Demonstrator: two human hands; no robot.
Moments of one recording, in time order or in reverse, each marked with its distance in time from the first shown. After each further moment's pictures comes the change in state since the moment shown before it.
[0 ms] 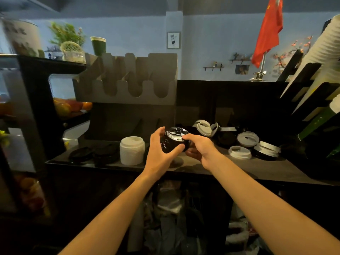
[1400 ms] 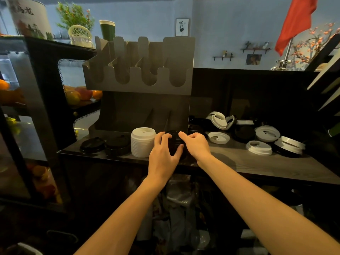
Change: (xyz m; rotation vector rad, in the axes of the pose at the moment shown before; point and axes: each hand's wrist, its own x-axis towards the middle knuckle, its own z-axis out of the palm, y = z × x) left_hand -0.006 -0.053 -0.013 0.485 0.166 0.098; right_hand 0.036 0.048 0.058 -0.469 0.140 -0.181
